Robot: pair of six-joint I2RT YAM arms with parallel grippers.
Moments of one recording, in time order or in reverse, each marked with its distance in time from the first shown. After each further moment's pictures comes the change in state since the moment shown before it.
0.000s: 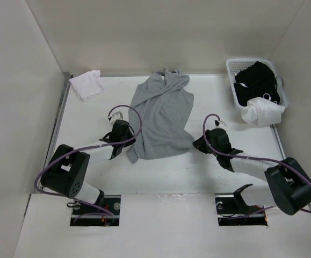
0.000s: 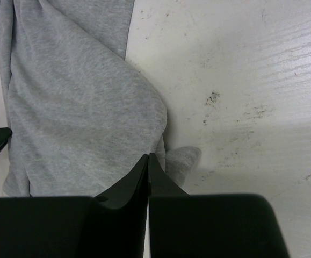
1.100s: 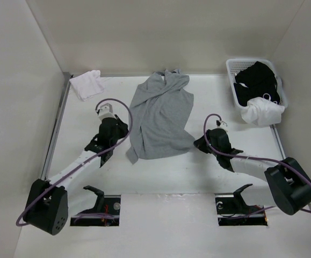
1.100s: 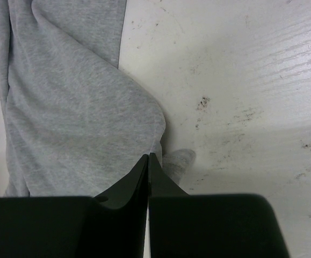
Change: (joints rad) left arm -0.011 -0.349 -0.010 -0.068 -0.069 0.080; right arm 0.001 0.002 0.000 0.000 0.043 0.026
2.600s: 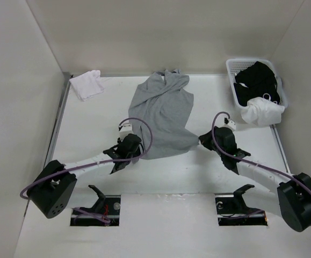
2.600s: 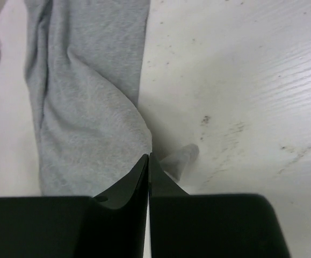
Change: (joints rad) left arm -0.280 0.120 -0.077 -0.157 -0.184 -0.031; right arm -0.016 -0.189 0.014 -0.115 0.069 0.031
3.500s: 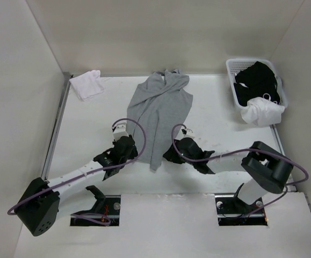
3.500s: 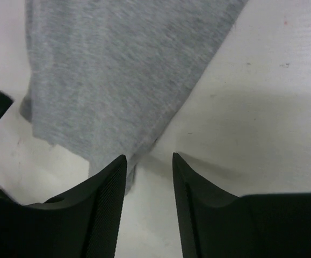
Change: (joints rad) left arm -0.001 -0.177 -0.039 -0.013 0.005 -0.017; right arm 0.440 0.434 0.153 0.140 -0.031 0.077
